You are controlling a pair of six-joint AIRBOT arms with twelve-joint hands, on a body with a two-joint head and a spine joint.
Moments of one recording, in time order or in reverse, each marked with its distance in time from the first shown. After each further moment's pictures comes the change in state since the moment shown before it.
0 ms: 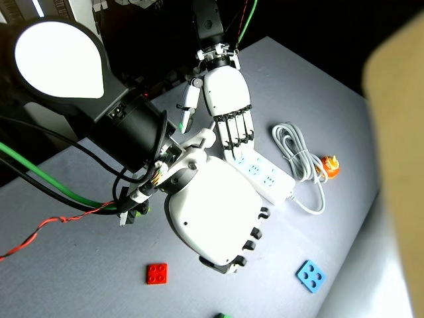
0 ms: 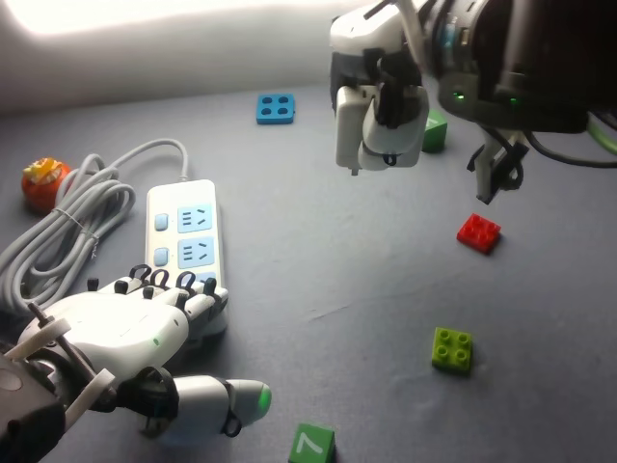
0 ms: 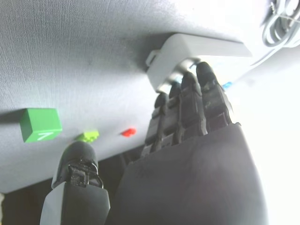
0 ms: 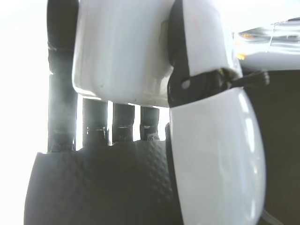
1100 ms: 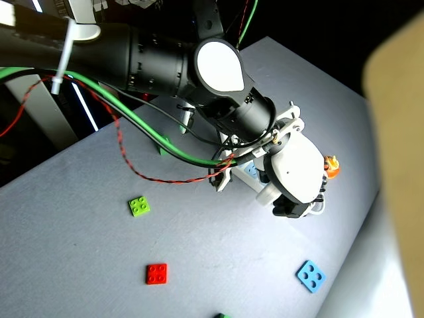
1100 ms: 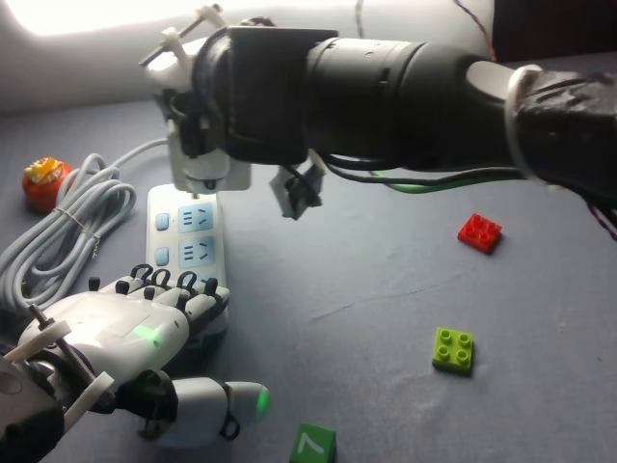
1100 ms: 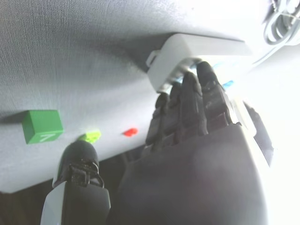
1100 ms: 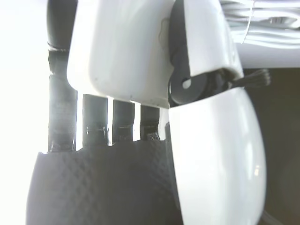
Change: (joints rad) left arm 0.013 0.000 0.004 0.013 0.013 -0.003; right arm -0.040 -0.512 0.492 -0.008 0.099 0.053
